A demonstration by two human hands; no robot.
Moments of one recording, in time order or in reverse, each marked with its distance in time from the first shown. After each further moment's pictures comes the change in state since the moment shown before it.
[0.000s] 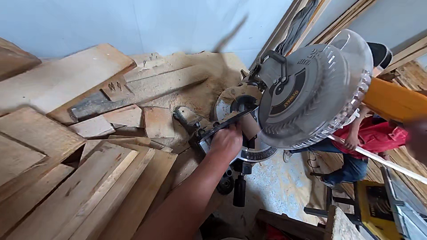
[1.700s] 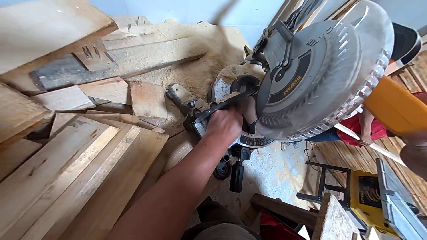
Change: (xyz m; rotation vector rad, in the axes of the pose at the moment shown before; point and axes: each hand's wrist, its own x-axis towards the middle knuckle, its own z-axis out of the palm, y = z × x) left_hand 0.001 -0.001 0.000 -0.004 -0.012 -0.002; right_hand -0.037 -0.025 0.015 -0.034 -0.108 -0.006
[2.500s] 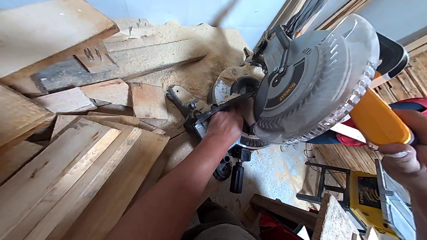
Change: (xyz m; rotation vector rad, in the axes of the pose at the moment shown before) left_hand 0.001 0.001 -0.005 -0.013 -0.077 -0.020; right_hand -0.015 0.000 0.019 0.103 0.026 -0.045
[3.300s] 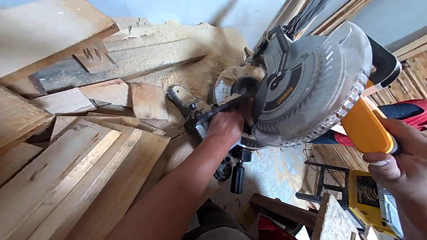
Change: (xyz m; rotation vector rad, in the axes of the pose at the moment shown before) left_hand -0.001 0.002 -0.005 0.025 -0.019 -0.009; right_hand -0.007 -0.027 0.010 -0.079 0.012 -0.004
